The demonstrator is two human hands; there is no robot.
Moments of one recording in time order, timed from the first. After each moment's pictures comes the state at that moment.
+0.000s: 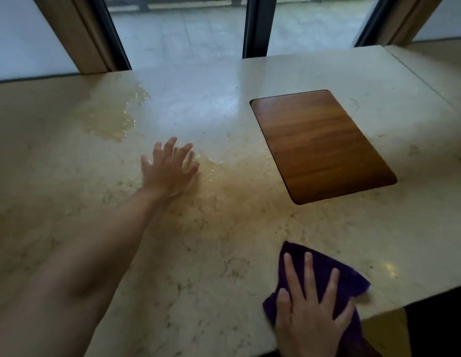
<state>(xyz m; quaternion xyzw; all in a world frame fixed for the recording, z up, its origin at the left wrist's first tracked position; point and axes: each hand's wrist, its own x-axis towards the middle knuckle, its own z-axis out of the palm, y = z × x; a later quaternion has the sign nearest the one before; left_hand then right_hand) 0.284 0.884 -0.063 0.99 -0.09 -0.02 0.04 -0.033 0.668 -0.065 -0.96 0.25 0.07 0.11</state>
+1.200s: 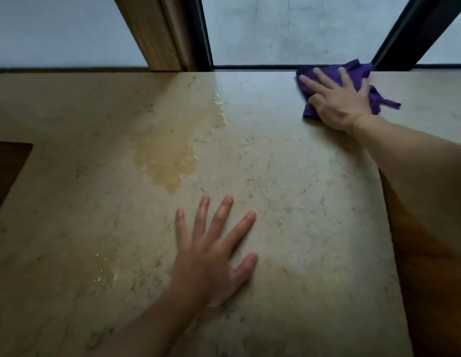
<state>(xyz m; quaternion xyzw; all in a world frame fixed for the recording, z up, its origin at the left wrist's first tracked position) 0.300 0.902 -0.067 1.00 -0.06 -0.05 0.03 0.620 0.660 -0.046 -0.99 -0.11 0.11 0.07</state>
